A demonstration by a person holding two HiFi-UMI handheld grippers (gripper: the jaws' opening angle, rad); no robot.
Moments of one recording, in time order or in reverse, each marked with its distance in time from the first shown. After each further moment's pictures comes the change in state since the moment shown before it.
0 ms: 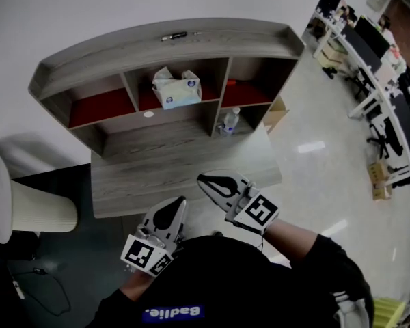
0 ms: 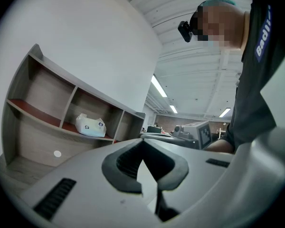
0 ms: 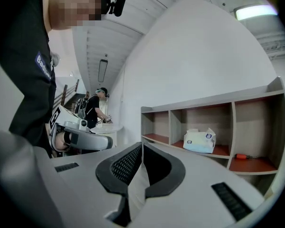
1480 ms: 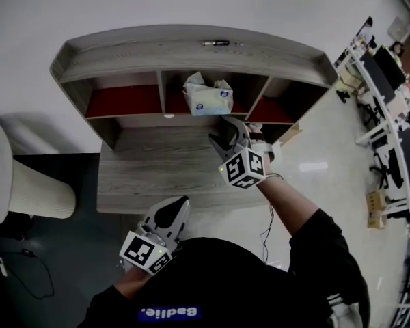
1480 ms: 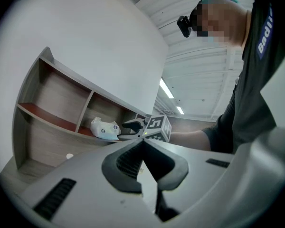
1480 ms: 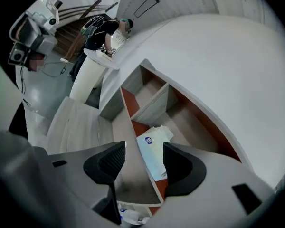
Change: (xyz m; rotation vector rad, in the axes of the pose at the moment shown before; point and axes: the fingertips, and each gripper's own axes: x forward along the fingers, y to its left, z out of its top) left arm -0.015 0.058 0.012 -0.012 -0.012 0.073; right arm 0.122 -0.152 -0.026 -0.769 0.478 -0.218
